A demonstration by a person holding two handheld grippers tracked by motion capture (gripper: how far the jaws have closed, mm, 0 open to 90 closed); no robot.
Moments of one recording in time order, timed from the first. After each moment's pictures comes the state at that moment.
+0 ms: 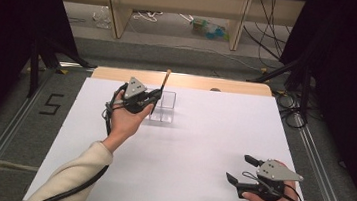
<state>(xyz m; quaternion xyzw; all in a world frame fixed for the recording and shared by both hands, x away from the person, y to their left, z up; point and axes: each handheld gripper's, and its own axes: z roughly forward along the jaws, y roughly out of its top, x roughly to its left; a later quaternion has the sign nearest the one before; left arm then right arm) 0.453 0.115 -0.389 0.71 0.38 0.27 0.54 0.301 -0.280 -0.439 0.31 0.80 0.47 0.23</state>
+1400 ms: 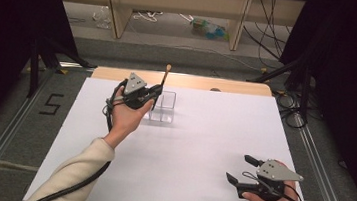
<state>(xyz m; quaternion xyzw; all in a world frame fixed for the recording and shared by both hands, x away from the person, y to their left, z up) 0.460 0.115 -0.383 0.70 0.38 0.27 0.55 0.301 -0.280 -0.439 0.31 0.80 0.47 0.22</state>
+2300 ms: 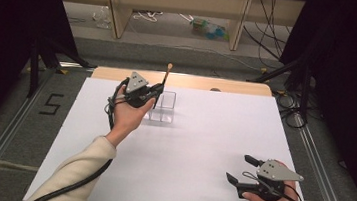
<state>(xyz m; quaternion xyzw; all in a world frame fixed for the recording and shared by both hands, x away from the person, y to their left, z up) 0.466 0.112 -0.384 0.70 0.38 0.27 0.55 0.301 -0.280 -0.439 0.31 0.80 0.47 0.22</state>
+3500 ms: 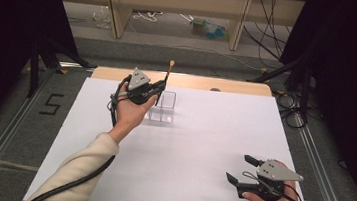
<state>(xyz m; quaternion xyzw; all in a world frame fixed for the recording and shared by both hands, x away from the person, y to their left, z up) 0.476 0.108 -0.382 0.69 0.37 0.27 0.56 0.302 -0.280 -0.440 0.31 0.80 0.47 0.22</state>
